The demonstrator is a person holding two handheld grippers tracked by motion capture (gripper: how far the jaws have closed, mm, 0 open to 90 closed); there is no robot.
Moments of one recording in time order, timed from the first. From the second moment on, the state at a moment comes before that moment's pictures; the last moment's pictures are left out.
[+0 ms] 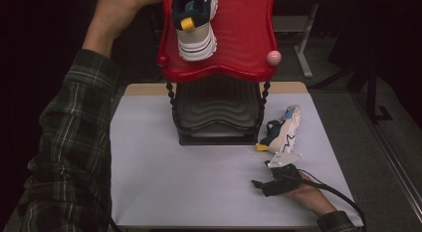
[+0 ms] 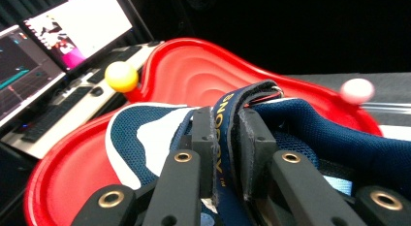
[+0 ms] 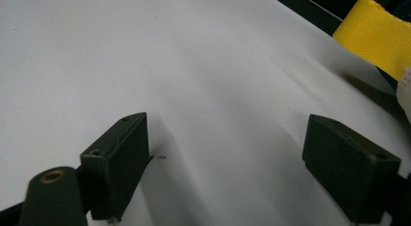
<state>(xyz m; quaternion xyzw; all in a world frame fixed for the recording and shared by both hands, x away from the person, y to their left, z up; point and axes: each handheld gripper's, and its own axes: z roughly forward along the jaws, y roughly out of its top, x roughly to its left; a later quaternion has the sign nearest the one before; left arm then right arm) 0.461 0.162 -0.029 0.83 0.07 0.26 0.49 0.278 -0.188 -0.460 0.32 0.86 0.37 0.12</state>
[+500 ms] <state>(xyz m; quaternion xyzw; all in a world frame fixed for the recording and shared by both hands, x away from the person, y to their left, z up) 0.469 0.145 -0.044 0.84 0.06 0.27 0.46 0.278 -0.188 -0.460 0.32 0.86 0.37 0.12</state>
